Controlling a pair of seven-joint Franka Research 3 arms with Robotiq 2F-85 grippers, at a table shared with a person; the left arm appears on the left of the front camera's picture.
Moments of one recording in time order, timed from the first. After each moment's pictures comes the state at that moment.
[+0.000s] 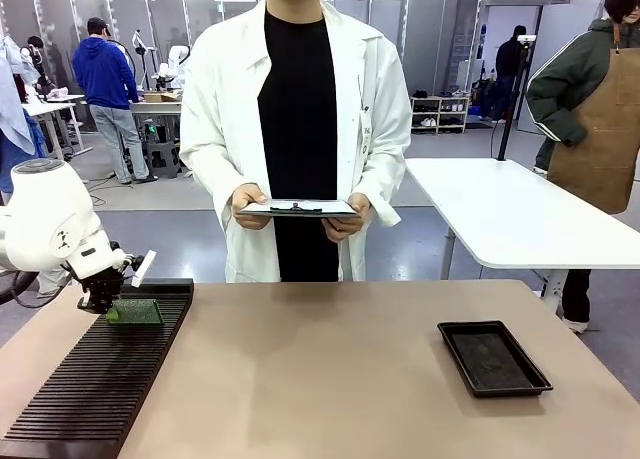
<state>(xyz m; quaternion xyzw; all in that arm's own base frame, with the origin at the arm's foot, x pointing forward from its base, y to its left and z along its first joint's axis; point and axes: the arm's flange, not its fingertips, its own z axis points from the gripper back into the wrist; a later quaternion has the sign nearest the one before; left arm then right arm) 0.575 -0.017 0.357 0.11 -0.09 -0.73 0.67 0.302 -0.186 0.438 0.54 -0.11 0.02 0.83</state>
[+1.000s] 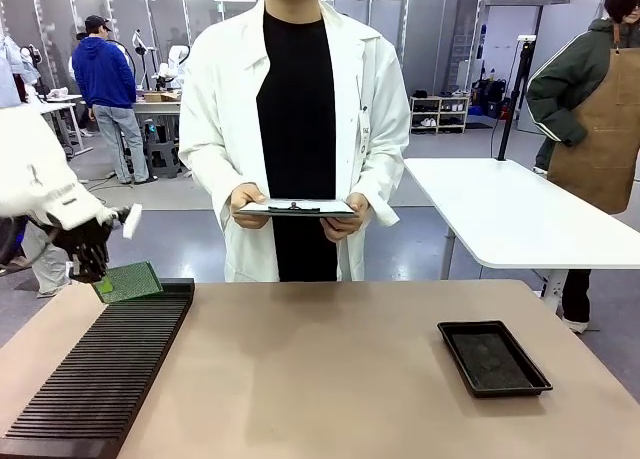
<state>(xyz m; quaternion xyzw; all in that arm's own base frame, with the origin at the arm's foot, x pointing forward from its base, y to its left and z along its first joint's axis) 0.547 -0.011 0.451 0.00 -0.11 -0.64 0.76 0.303 -0.185 0.438 0.54 -0.11 0.02 0.83</state>
